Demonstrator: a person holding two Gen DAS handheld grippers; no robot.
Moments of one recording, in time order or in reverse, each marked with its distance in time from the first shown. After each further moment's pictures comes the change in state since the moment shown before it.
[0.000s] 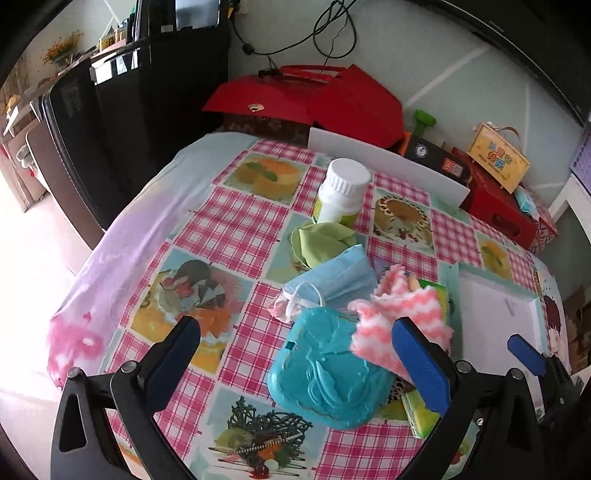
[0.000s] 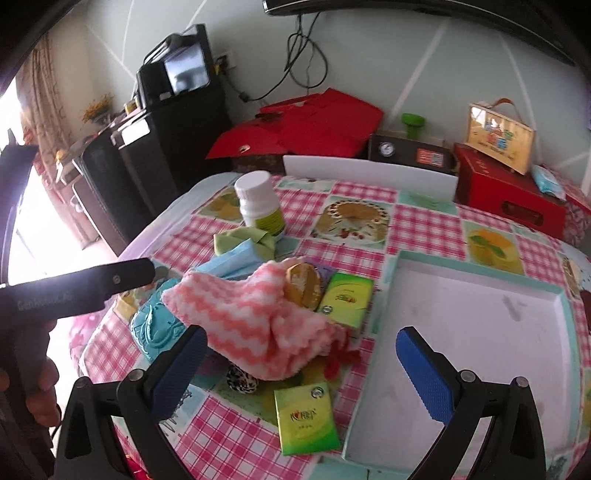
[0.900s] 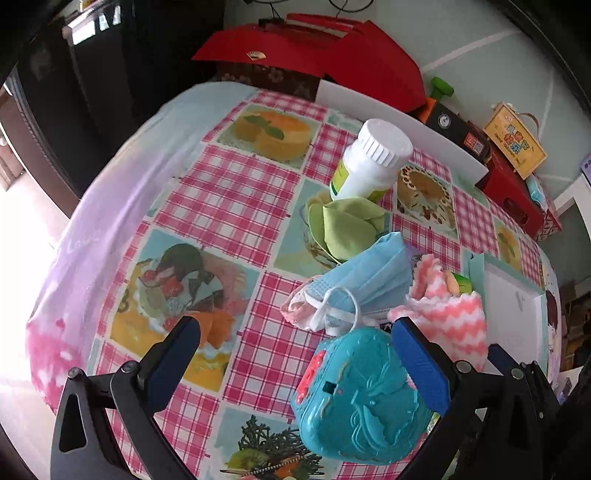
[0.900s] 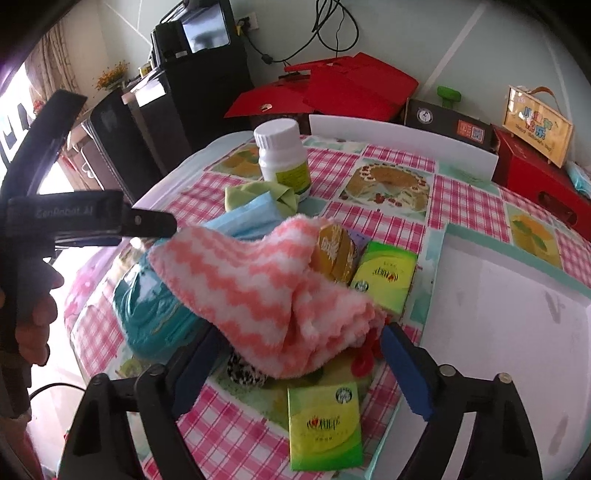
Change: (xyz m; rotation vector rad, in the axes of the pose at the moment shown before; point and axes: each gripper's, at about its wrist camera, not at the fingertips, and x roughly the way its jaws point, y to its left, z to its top) left arm 0.062 0.026 0.024 -0.017 0.206 -0.063; right arm 0.046 0.010 -0.009 -0.062 0.103 0.056
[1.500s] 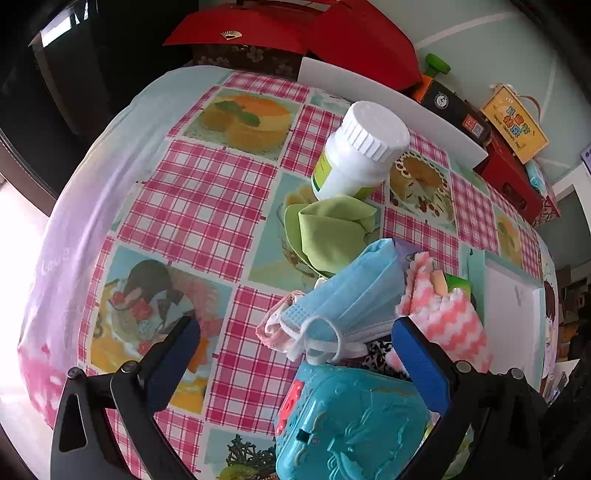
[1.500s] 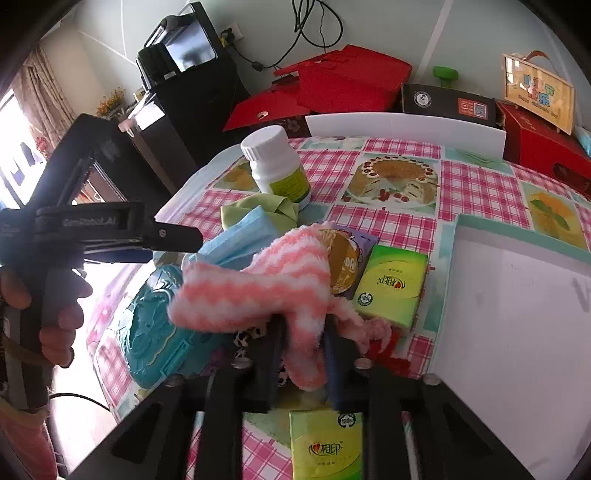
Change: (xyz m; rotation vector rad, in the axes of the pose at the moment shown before) left arm 0.024 -0.017 0.023 0.037 0.091 -0.019; right arm 0.012 -0.024 0.006 0.121 -0.008 0.128
